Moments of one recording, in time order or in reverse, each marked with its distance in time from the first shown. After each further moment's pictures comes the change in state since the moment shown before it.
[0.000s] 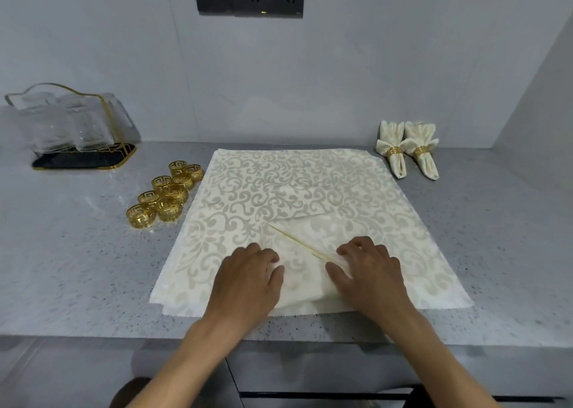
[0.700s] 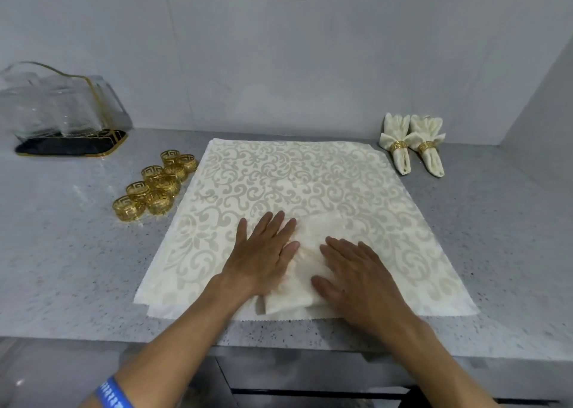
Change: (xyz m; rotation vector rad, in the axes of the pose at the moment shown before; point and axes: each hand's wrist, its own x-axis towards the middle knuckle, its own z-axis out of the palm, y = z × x) left_hand 0.068 -0.014 0.042 0.184 -0.274 0.131; right_hand 0.010 0.004 0.011 -0.048 -0.047 -0.300
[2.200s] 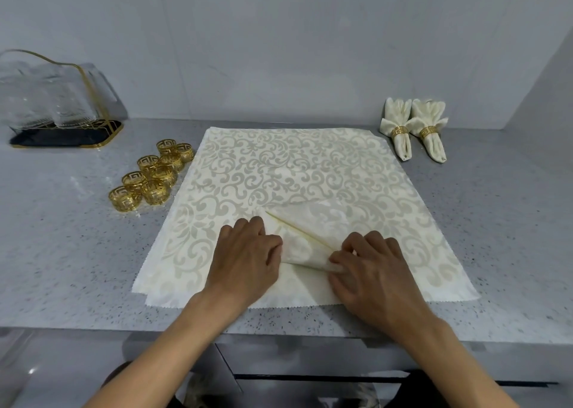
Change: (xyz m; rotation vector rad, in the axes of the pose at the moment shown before) left_hand -0.043 0.010 -0.009 0.021 0.394 0.001; right_hand -0.021 0.012 0.001 -0.114 0.354 -0.120
